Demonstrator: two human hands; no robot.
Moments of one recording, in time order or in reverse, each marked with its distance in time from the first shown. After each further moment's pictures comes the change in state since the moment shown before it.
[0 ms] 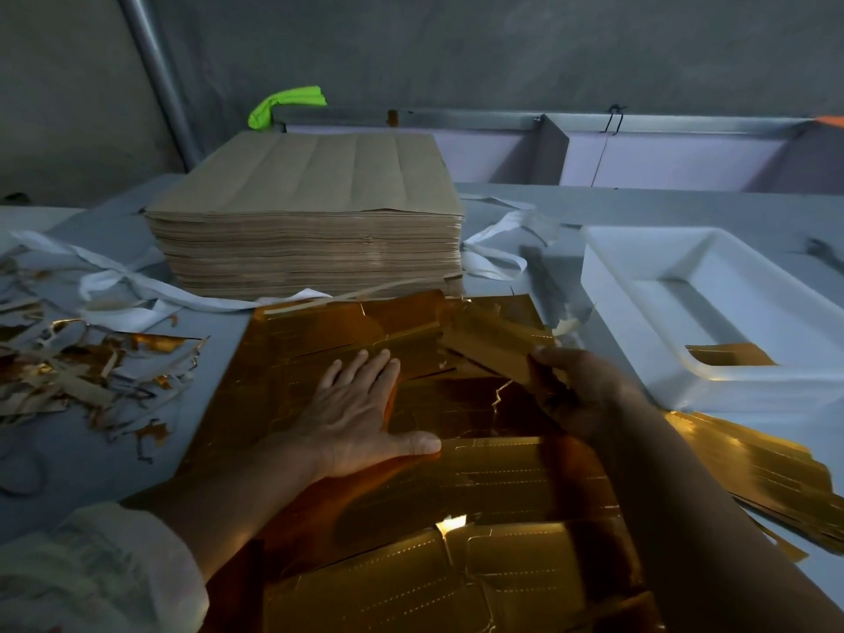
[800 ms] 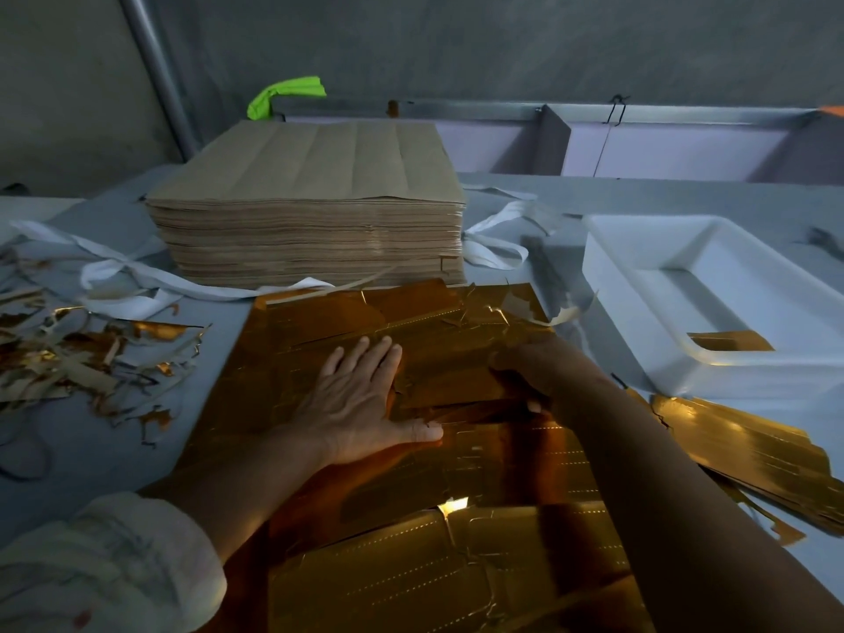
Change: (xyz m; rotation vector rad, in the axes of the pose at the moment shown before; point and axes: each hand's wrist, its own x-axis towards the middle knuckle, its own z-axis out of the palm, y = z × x) left_hand 0.002 -0.002 0.008 0.048 0.064 0.004; right_hand 0.006 0.007 0.027 -0.730 -0.012 -0.117
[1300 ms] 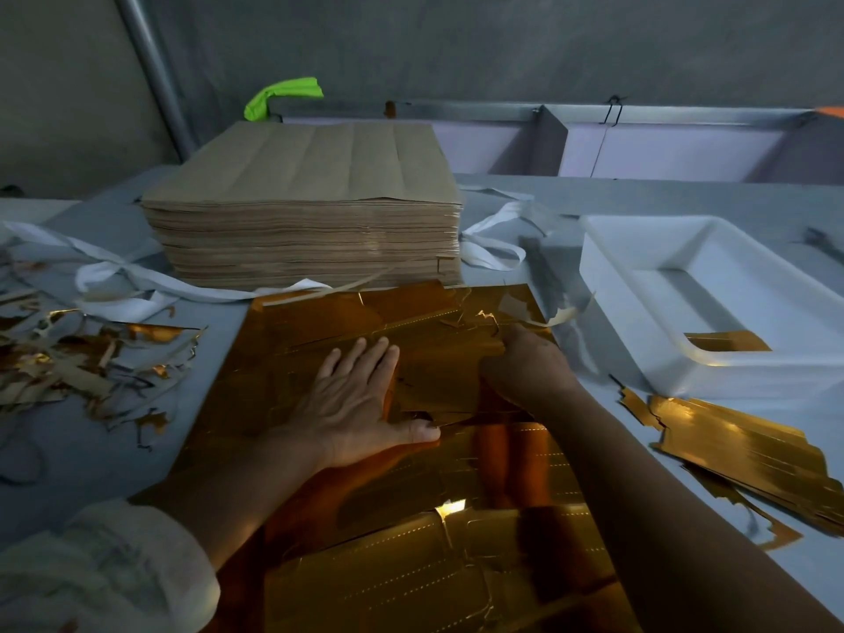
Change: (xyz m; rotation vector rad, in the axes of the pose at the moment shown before) left_hand 0.001 -0.001 0.002 -0.008 0.009 -0.002; right_hand -0.007 -0.008 0.017 -0.582 0.223 -0.271
